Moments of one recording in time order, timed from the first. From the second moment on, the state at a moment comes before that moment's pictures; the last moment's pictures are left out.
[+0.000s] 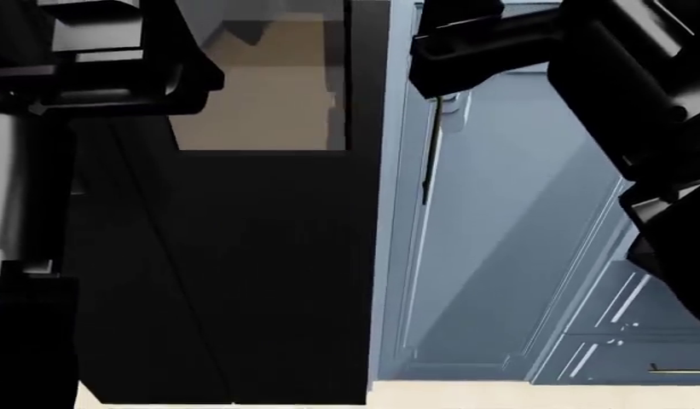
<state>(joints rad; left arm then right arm) -1.05 -0.55 0.20 0.97 -1.18 -0.77 -1.06 1.41 0.56 -0.28 -0.59 1.72 1.02 1.07</state>
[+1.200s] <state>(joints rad) -1.06 -0.57 0.23 0.97 -1.19 -0.74 -1.07 1.42 0.58 -0.30 -0.60 1.71 1.00 1.05</state>
